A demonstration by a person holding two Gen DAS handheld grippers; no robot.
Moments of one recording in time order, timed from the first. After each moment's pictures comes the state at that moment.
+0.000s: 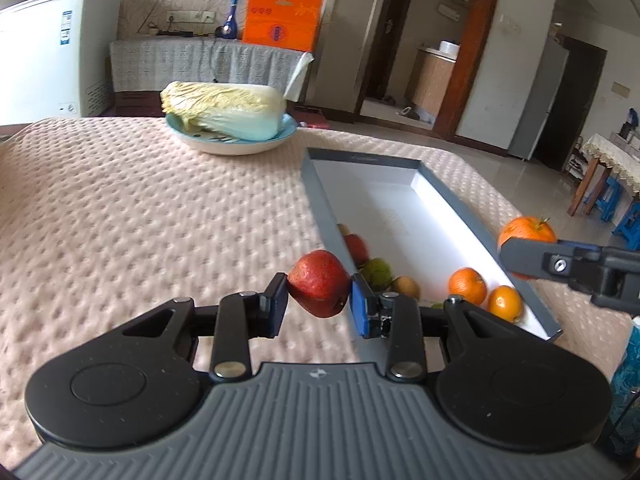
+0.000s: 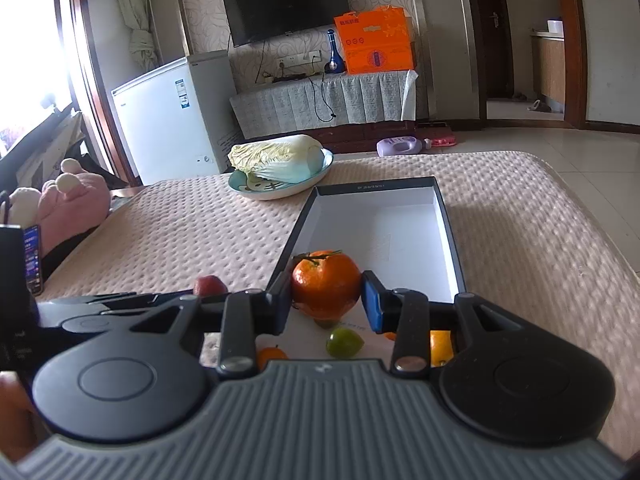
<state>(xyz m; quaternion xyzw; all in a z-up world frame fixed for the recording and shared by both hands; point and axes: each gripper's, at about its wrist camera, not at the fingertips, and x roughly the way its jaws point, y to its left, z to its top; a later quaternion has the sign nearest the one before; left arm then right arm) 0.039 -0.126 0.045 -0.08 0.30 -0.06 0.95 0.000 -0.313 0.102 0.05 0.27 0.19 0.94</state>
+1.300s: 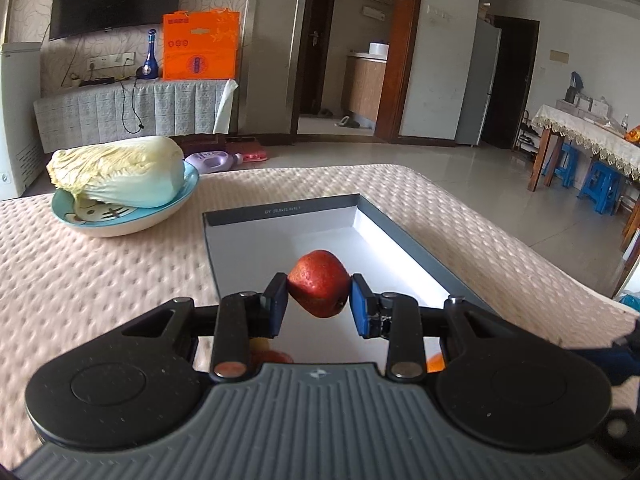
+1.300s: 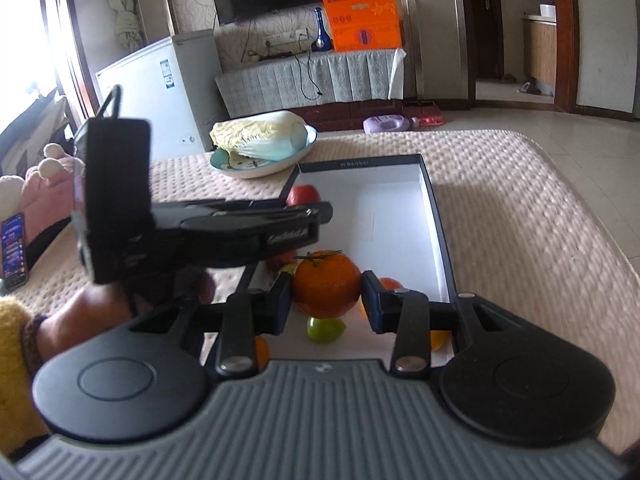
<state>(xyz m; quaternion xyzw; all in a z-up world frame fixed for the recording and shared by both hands) 0.148 -0.186 0.038 -0.01 0.26 -0.15 0.95 0.013 -0.316 0.092 0.04 0.31 0.17 0.94</state>
